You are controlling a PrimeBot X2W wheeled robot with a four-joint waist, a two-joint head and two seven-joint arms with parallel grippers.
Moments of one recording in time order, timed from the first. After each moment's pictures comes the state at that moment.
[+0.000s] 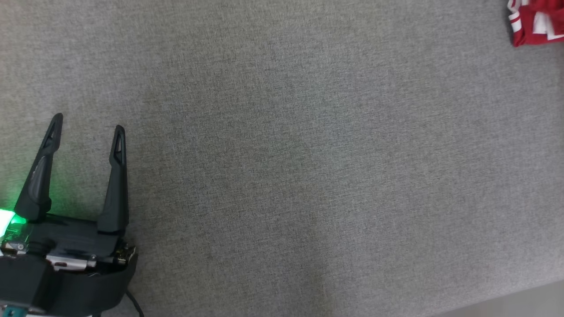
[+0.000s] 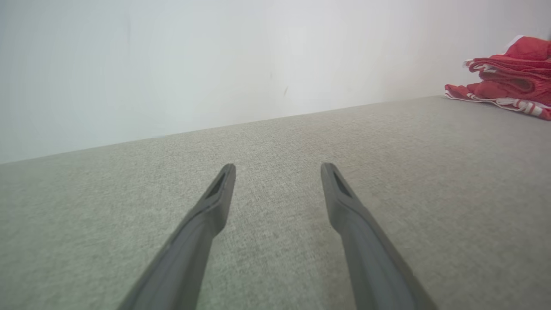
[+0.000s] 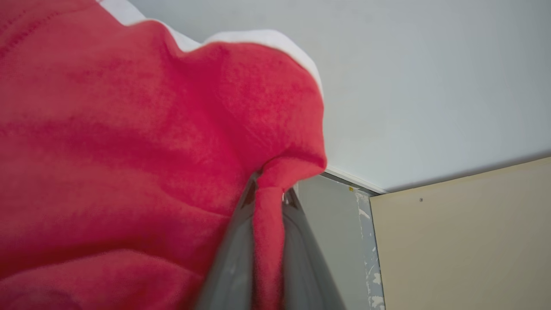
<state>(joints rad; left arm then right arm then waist) -0.24 0.27 -0.04 -0.22 -0.07 -0.13 -0.27 -1.16 -0.96 0.45 0.59 0.37 0.13 0.21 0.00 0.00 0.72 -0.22</state>
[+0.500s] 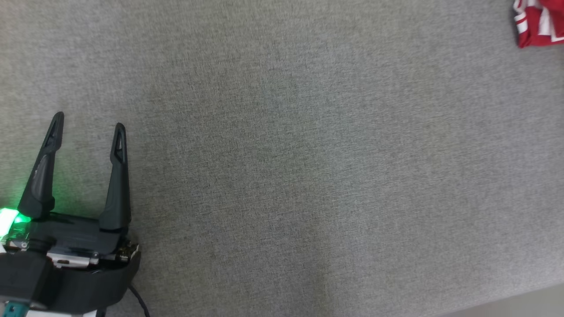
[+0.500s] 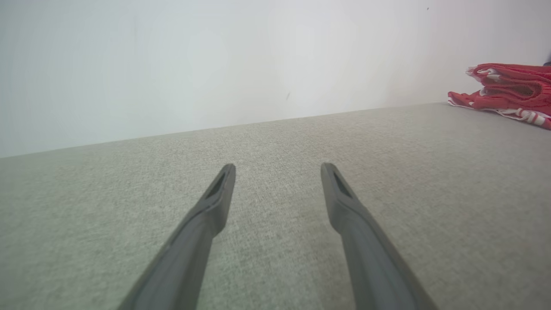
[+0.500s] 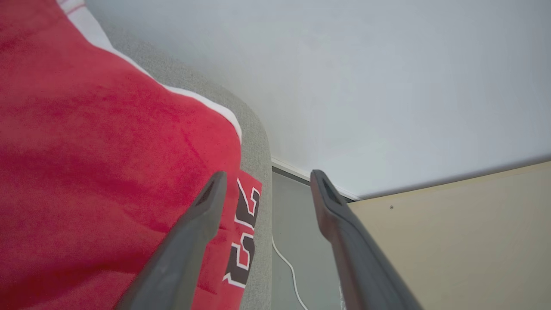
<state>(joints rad) -0.25 0.25 -0.04 -0.22 -0.08 -0.12 -0.27 -1.21 -0.97 0.45 0.62 0.26 0.13 0.21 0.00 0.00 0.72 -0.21</state>
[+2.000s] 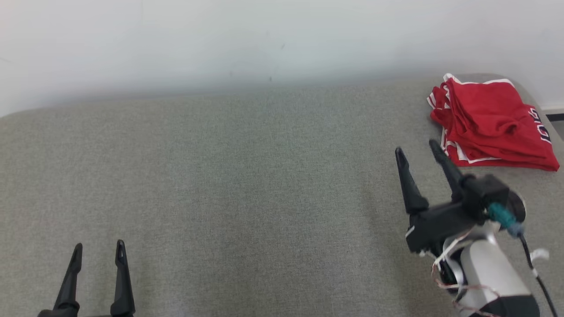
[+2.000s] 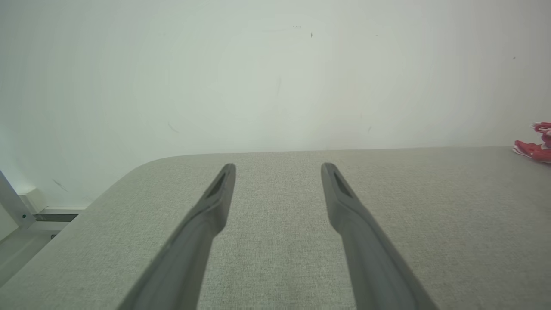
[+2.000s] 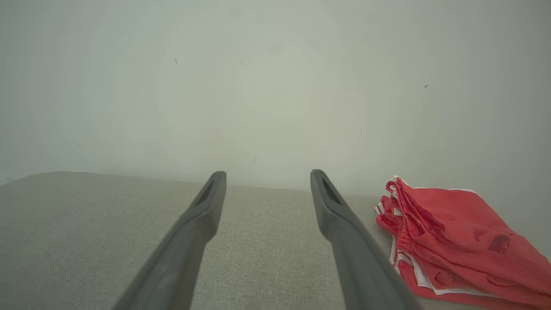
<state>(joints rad) 0.04 0.09 0.12 0.03 -0.10 -0.11 -0.26 -0.38 -0.23 0.11 0.34 0.17 0.13 -0.18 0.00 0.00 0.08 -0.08</state>
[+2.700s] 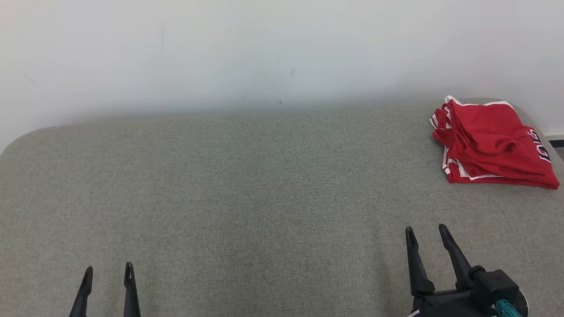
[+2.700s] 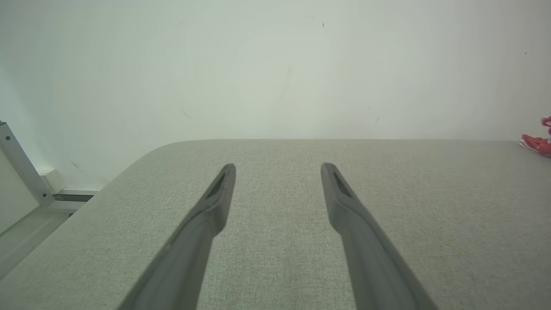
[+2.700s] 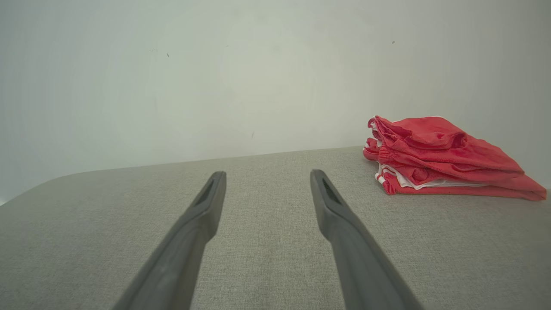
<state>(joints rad) 0.09 0.06 0.12 0.09 -0.09 -0.11 -0.26 -0.01 -0.07 -0.02 0.17 0.13 0.13 -0.26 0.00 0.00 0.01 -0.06</state>
